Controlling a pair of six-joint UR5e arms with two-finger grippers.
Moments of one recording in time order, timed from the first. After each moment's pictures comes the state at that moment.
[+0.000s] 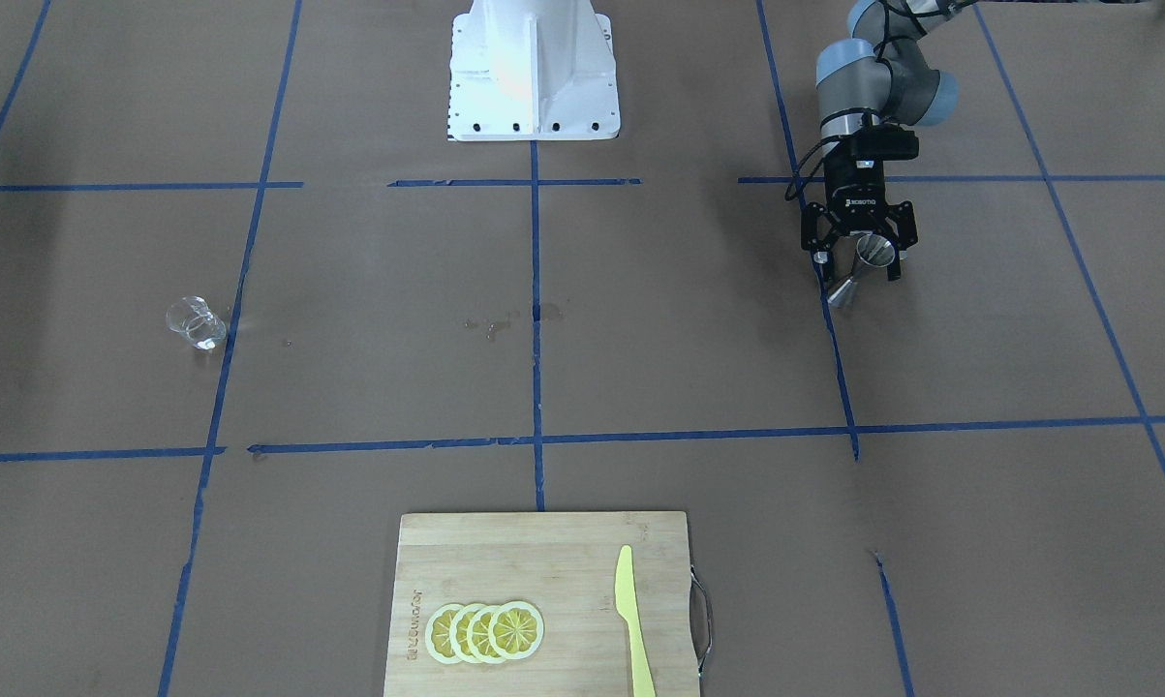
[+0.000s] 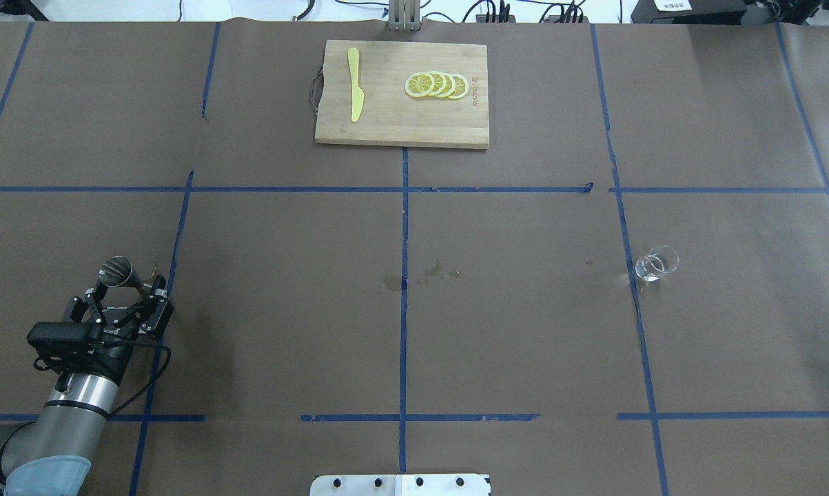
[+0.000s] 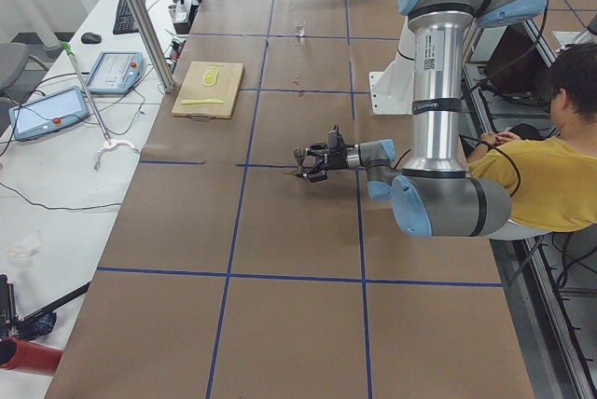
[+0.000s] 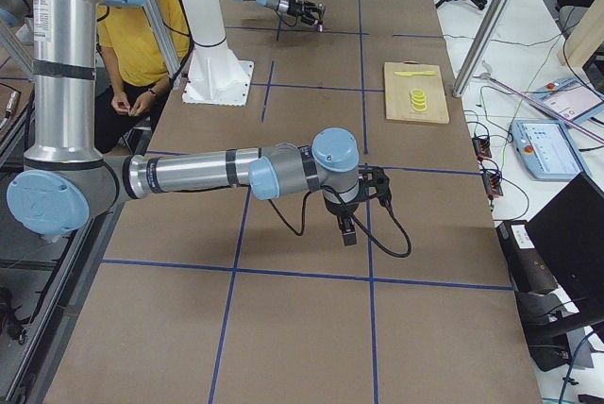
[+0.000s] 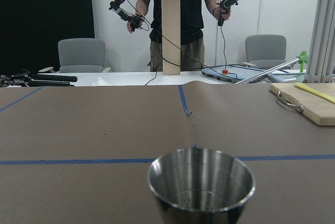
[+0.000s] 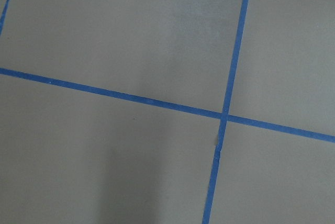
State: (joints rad) left arm -0.09 -1.49 -1.59 -2.60 -0.36 -1.36; right arm 1.53 -1.66 1.80 -1.43 2.35 0.04
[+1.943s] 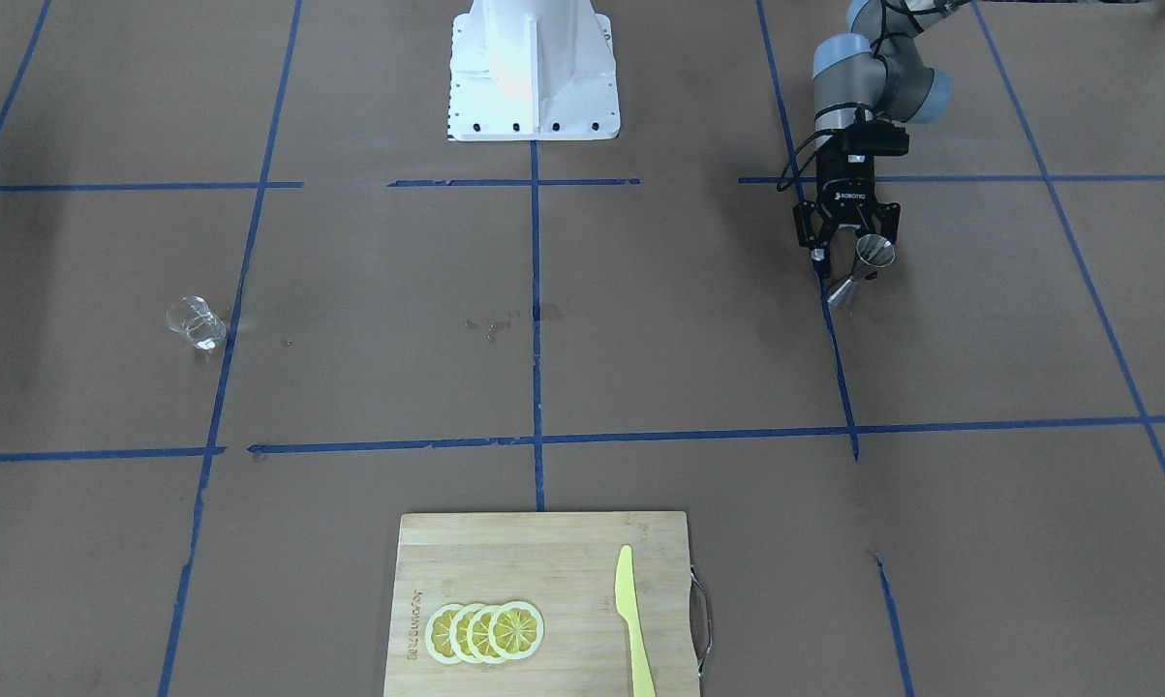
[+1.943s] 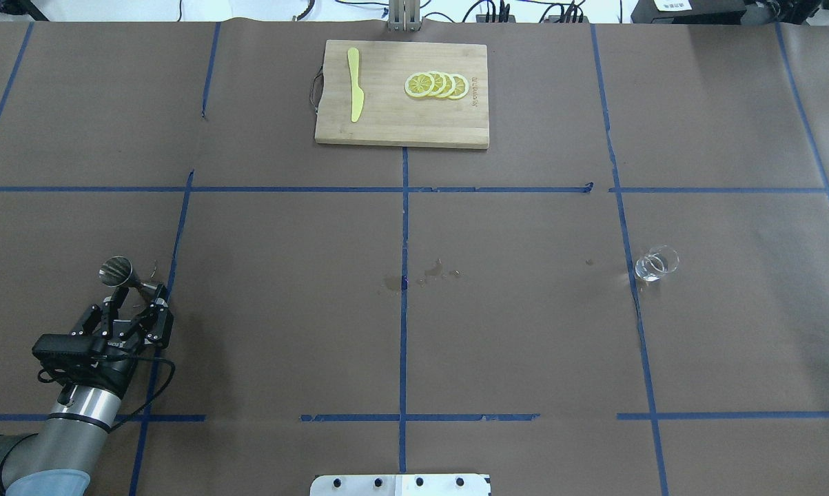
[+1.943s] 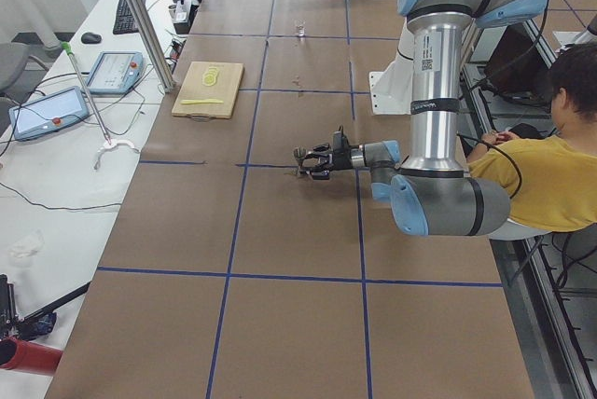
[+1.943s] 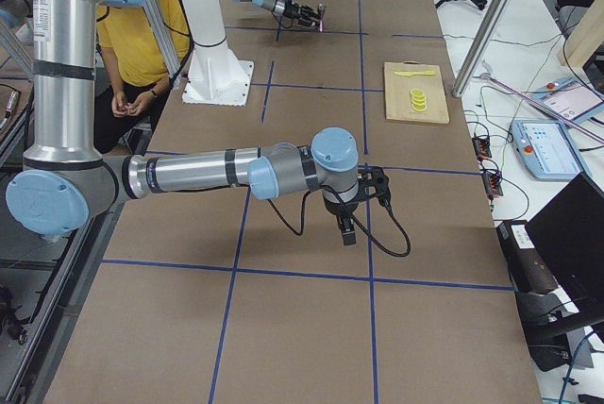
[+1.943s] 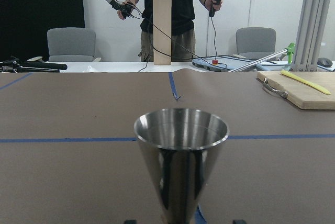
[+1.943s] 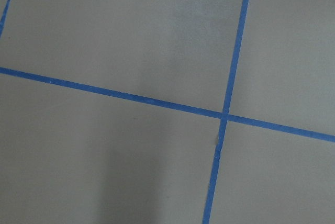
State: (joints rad) left arm -0.05 -1.50 -1.59 -2.64 -0.36 -1.35; right arm 1.53 -1.66 1.80 -1.43 2.35 0.04
